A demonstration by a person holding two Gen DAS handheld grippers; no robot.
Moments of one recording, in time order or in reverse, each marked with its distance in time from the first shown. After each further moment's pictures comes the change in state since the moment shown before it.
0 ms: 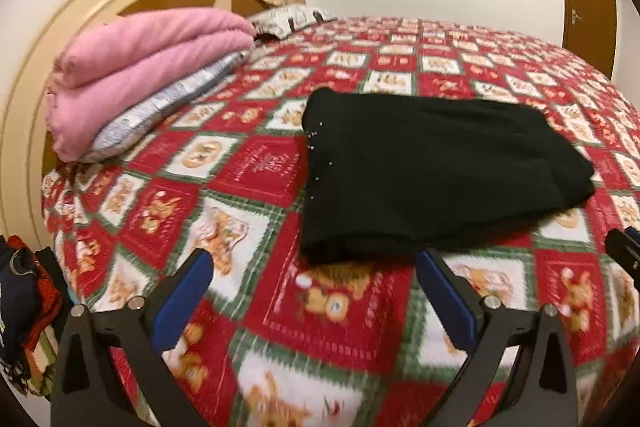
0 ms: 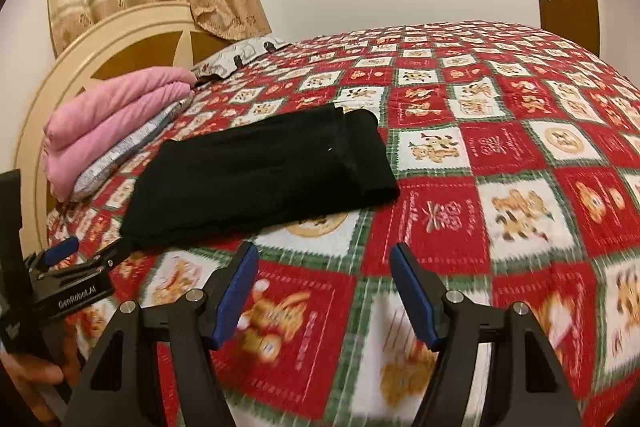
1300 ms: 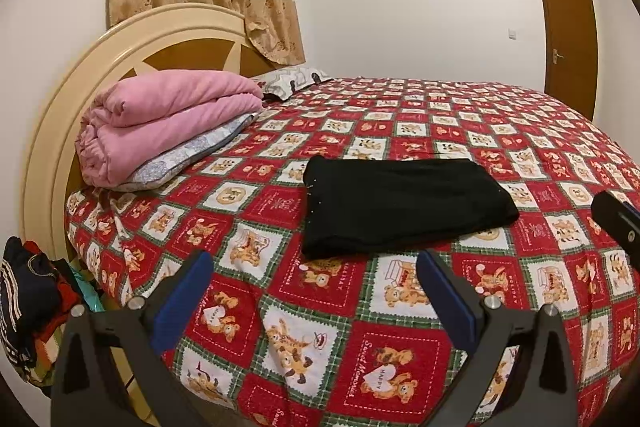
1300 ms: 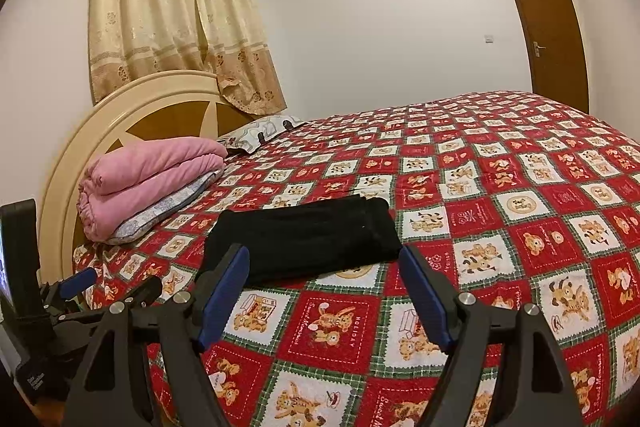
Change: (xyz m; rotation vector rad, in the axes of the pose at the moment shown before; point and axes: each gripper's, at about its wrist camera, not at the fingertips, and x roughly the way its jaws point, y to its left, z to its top) left arm -0.108 0.004 -0.017 -0.020 -0.198 -0.022; right arm -0.124 0.040 -0.007 -0.027 -0.283 0.016
